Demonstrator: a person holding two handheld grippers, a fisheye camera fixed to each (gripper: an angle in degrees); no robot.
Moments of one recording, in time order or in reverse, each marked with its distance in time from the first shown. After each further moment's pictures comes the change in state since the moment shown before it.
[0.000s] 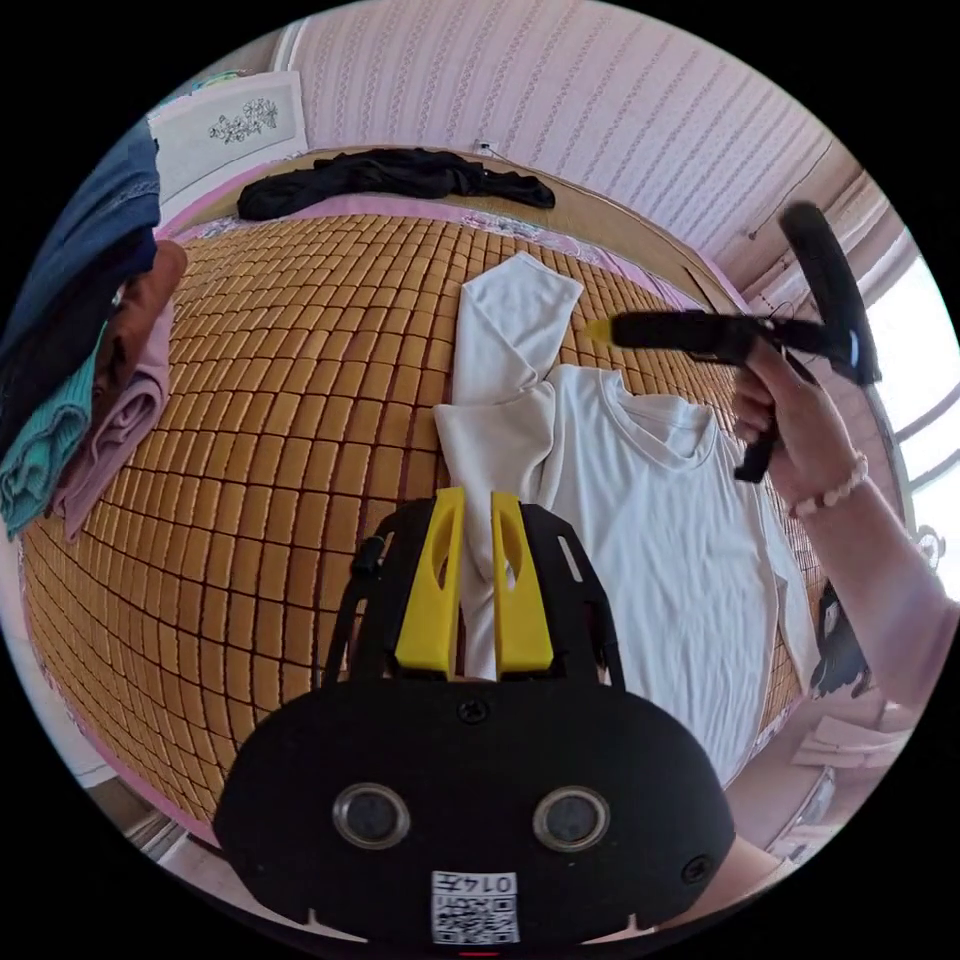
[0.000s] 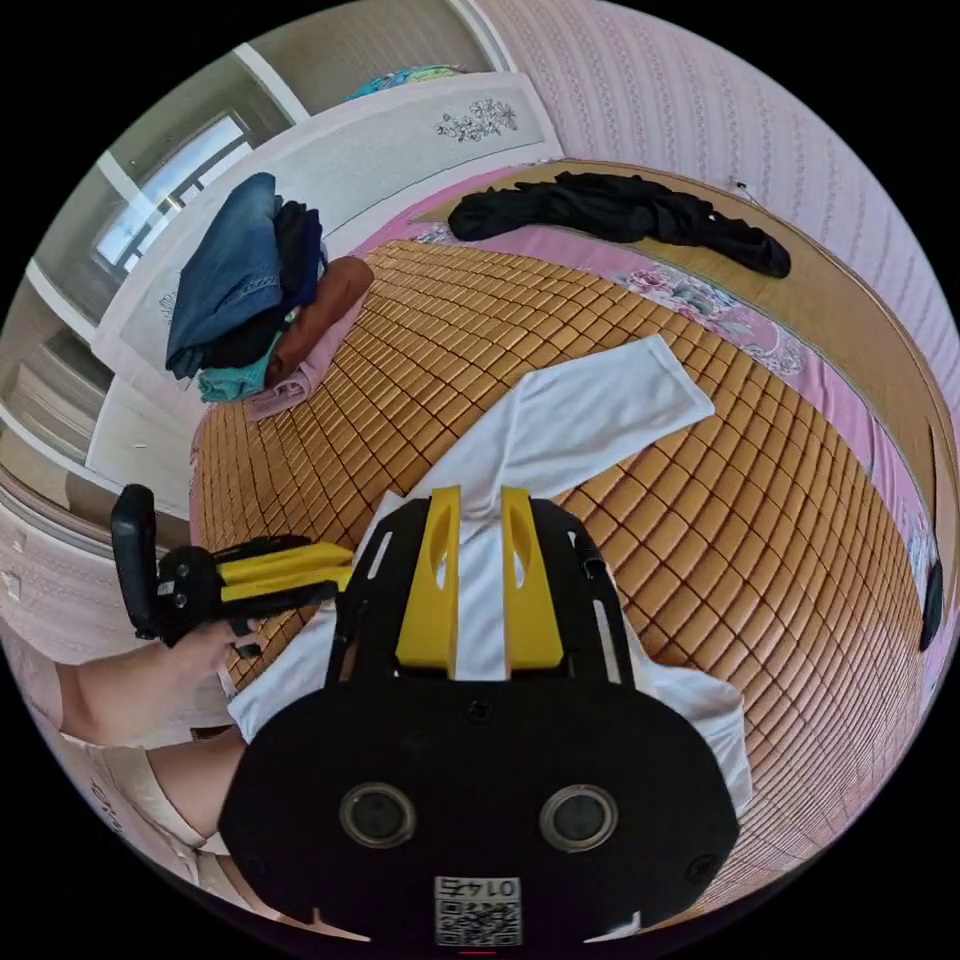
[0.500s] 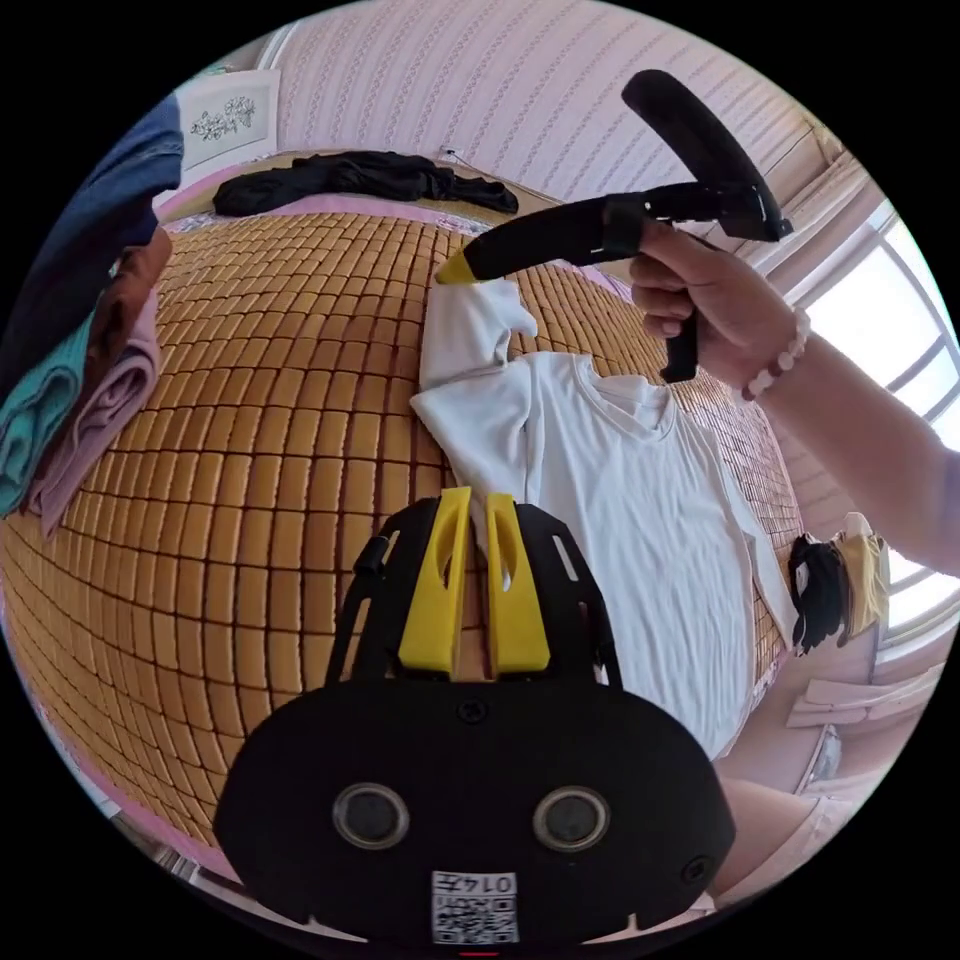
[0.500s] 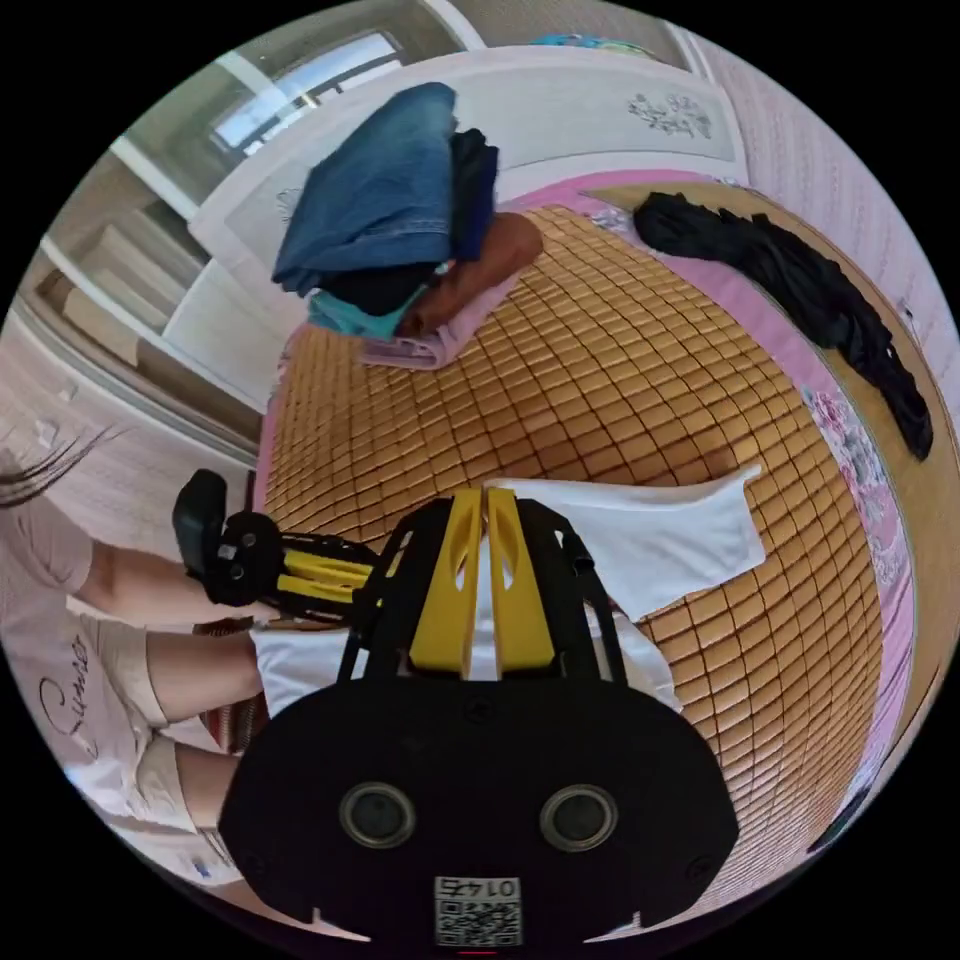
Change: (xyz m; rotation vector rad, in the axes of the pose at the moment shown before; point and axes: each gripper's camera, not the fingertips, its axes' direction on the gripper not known) left arm -0.055 0.032 -0.137 0.059 0.123 0.052; right arm -0.083 -0.097 -0.044 -0.084 -0.271 -0.480
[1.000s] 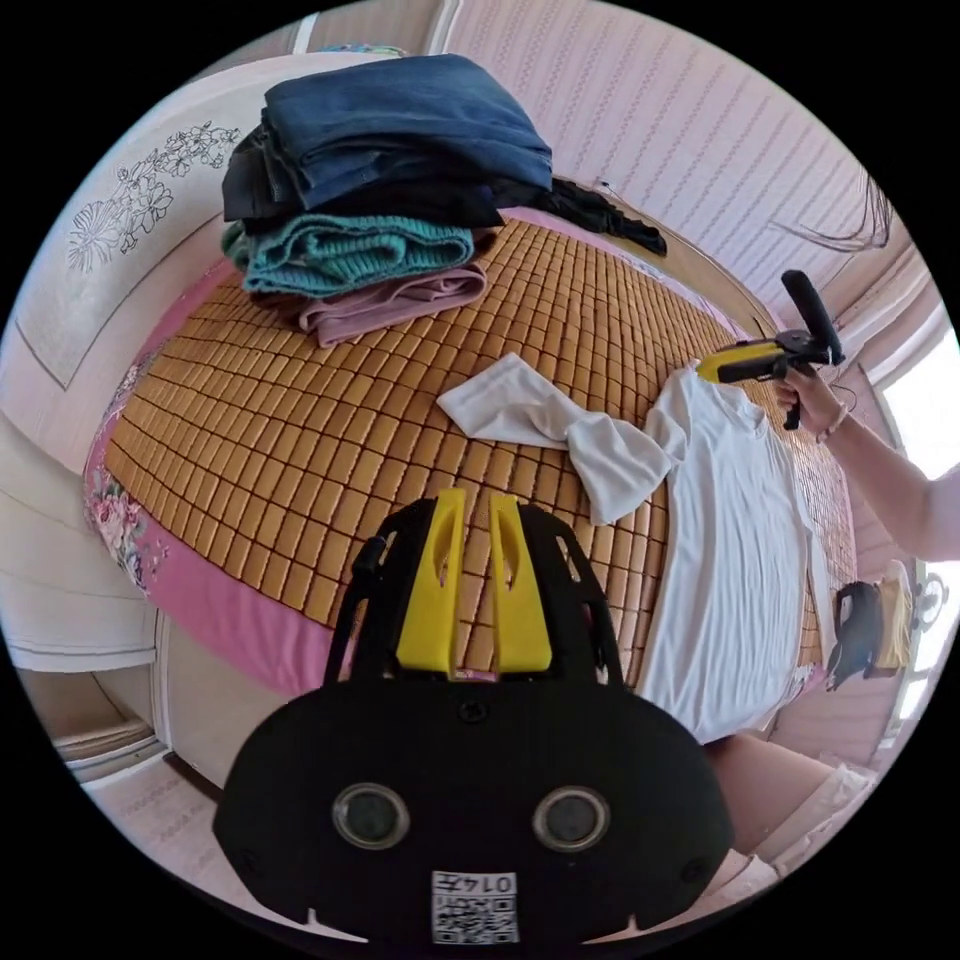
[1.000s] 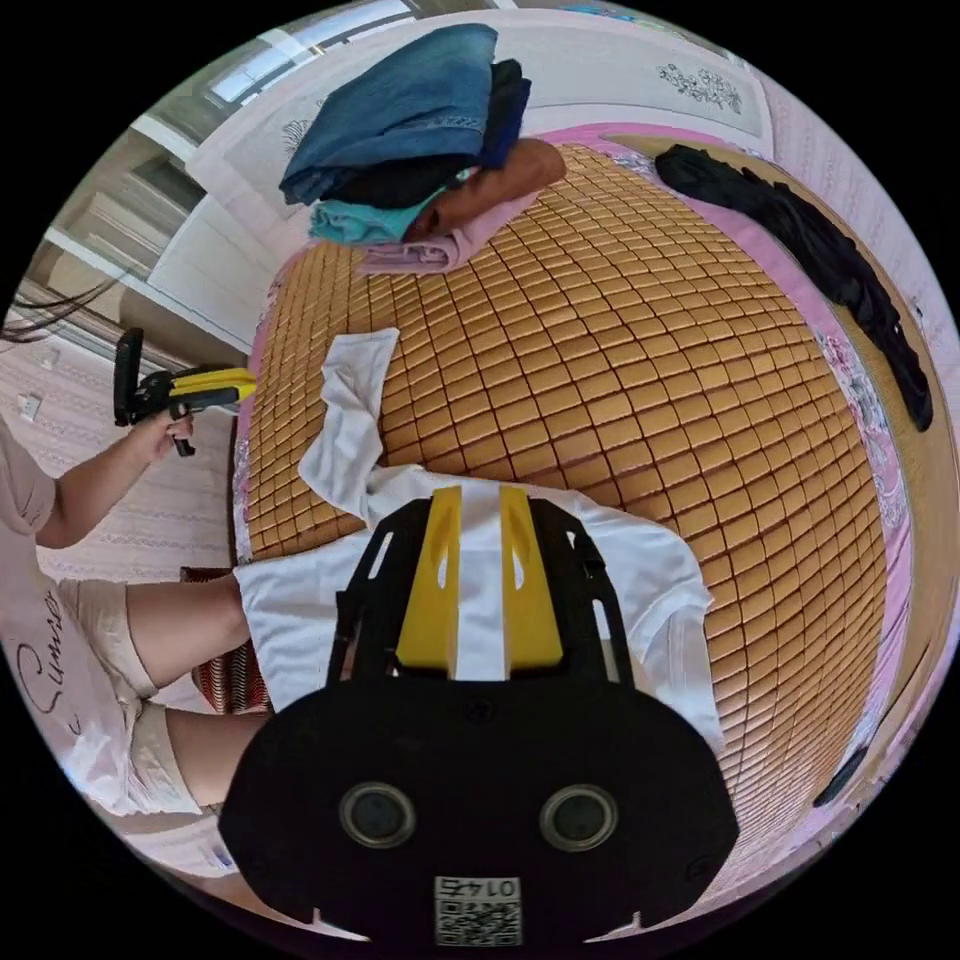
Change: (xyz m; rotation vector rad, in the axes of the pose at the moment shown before) left arm -0.107 0.110 -0.221 0.010 -0.269 -0.239; right arm 0.012 0.006 0.003 -0.225 0.165 0.151
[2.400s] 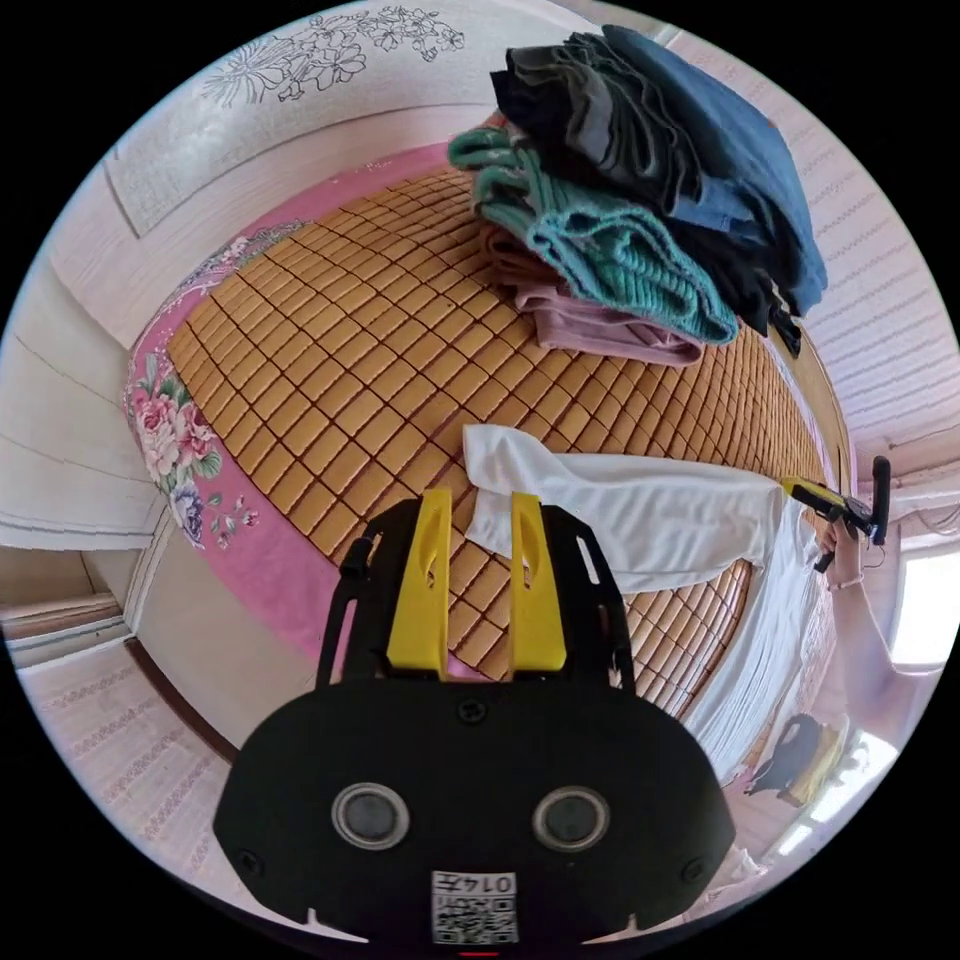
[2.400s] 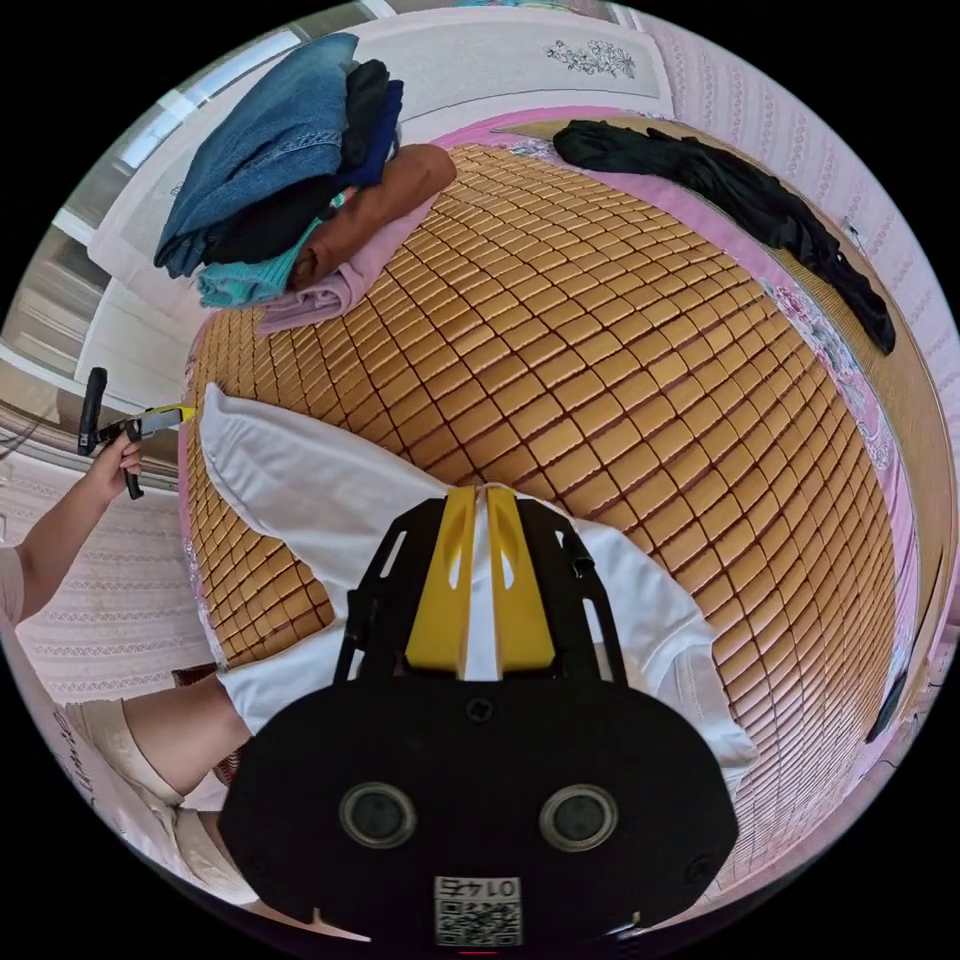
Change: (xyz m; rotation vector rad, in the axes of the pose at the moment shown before) left arm -0.171 -0.074 -0.096 -0.134 -0.030 -0.369; right arm 0.016 -0.050 0.005 0.066 0.049 0.193
